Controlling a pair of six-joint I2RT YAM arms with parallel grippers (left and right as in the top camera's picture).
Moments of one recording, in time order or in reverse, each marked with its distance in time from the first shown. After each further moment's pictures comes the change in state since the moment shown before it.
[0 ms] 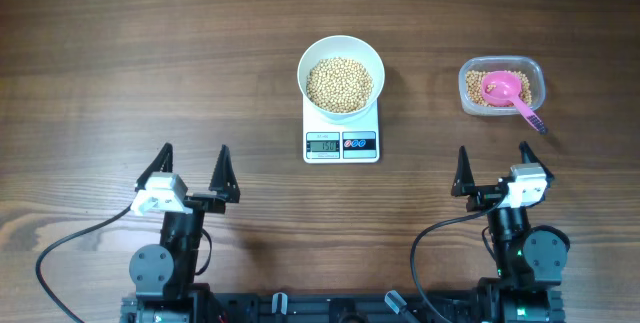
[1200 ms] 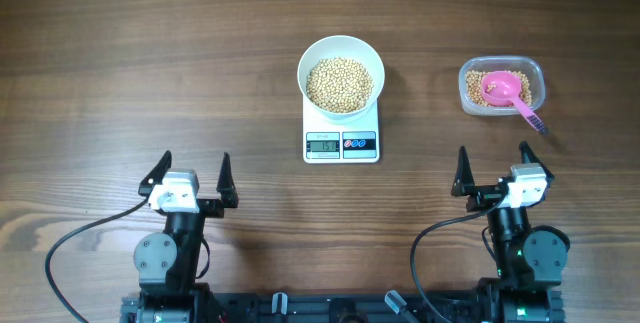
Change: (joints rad) left arm 0.018 0.000 -0.003 -0.166 -0.023 0.203; right arm 0.000 0.000 0.000 0.000 0.000 0.000
